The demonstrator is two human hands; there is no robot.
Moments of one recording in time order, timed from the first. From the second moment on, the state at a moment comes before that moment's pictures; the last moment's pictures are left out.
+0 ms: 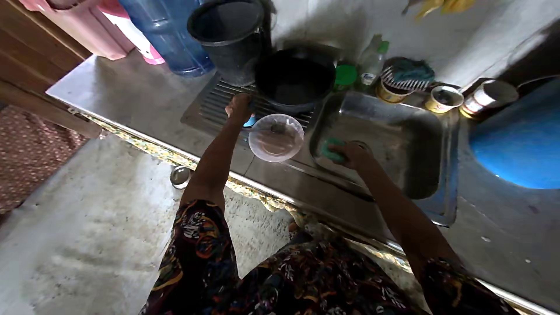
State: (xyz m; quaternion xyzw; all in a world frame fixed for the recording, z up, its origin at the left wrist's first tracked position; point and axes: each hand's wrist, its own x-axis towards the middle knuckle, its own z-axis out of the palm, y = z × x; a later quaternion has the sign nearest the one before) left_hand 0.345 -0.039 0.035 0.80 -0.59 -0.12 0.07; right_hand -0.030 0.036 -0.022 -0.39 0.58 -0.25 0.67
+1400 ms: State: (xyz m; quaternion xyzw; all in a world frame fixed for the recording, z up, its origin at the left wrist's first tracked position) left_hand -0.009 0.086 -0.008 0.39 -0.76 -0.35 0.39; right_hand -0.193 0.051 -0.018 -0.45 0.61 -0.37 0.54
